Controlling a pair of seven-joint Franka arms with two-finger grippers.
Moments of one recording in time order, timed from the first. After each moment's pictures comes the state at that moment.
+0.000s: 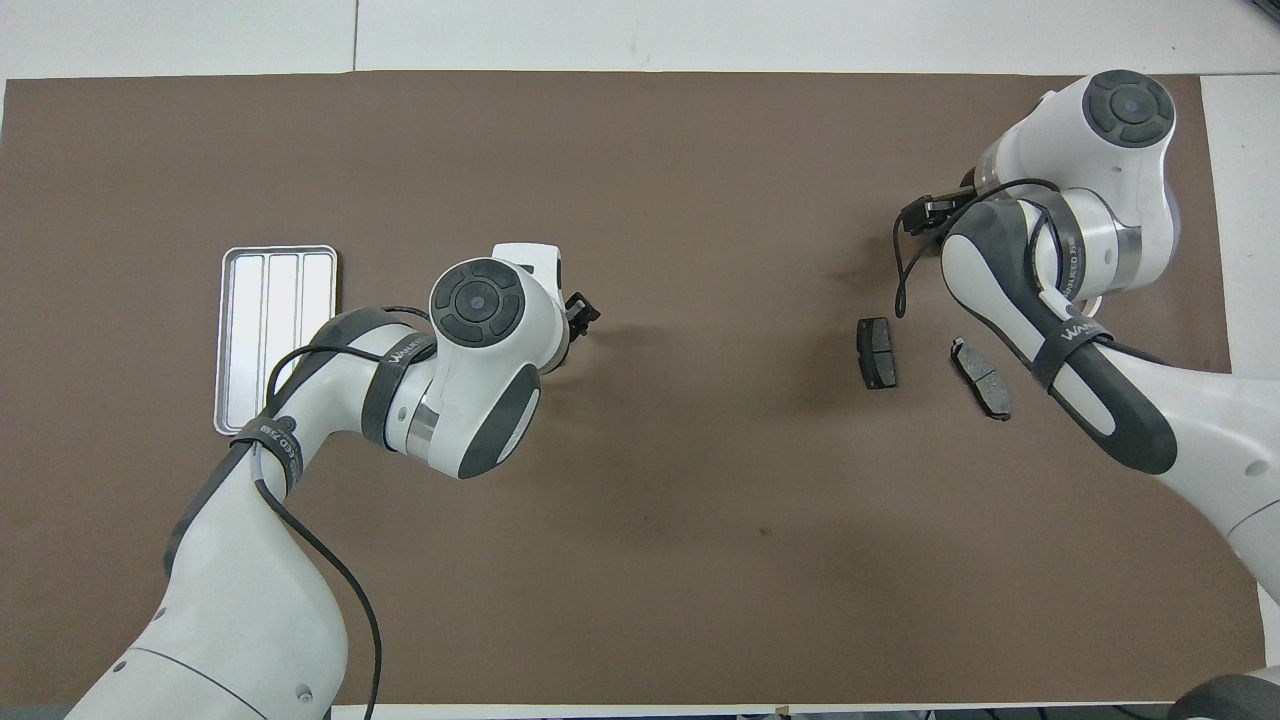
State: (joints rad) left arm -0.60 0.38 0.04 -1.91 -0.05 2.33 -1.18; right arm -0.22 0.65 0.30 -1.52 -0.27 2.18 0.07
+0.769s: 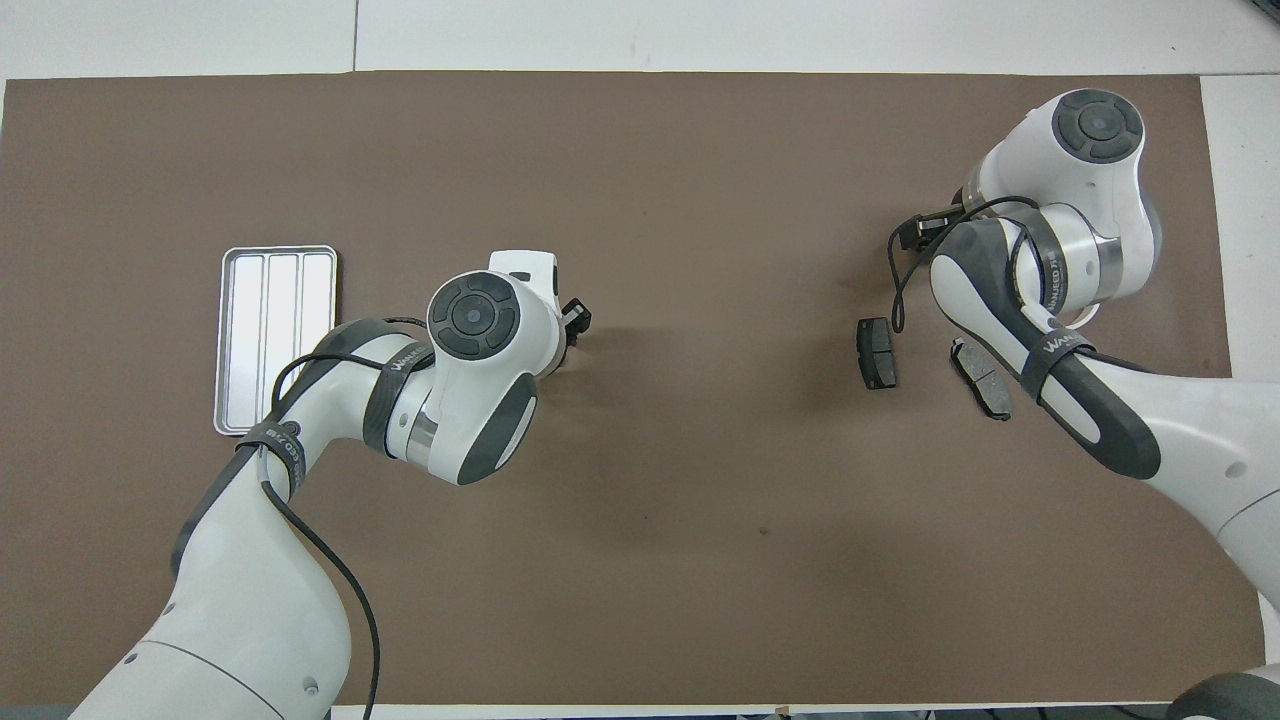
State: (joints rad) left arm -0.60 0.38 0.04 -1.94 -0.05 2.39 -1.18; right arm -0.22 0.65 0.31 -1.56 -0.34 2.19 0.10
